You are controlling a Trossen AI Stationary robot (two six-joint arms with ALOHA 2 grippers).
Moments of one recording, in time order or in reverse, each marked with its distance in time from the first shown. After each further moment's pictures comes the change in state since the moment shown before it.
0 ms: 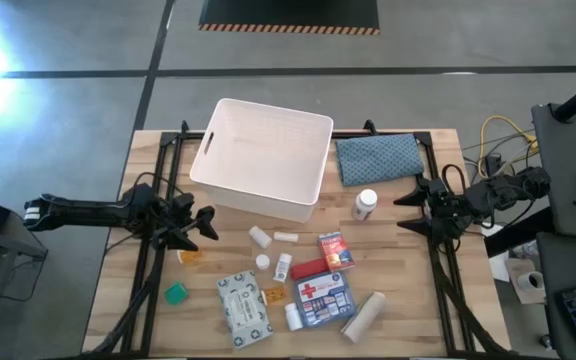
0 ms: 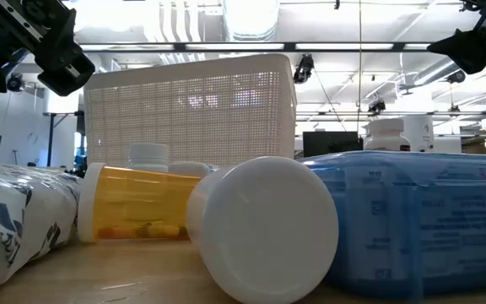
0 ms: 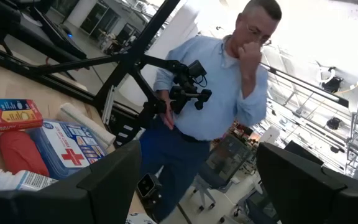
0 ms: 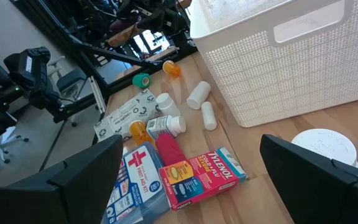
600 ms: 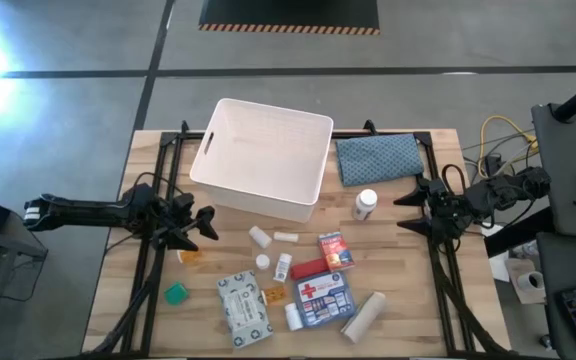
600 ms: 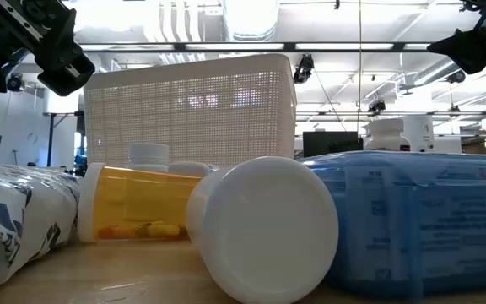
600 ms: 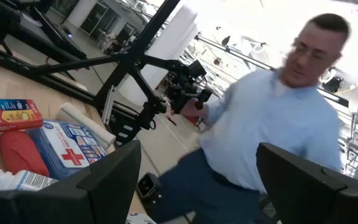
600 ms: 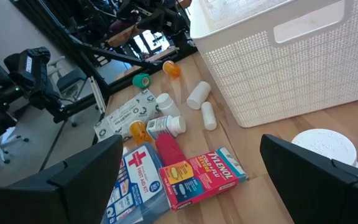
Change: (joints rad) left arm 0.000 0.000 0.000 0.000 0.000 0.007; right arm 0.000 0.000 0.000 0.001 0.000 0.000
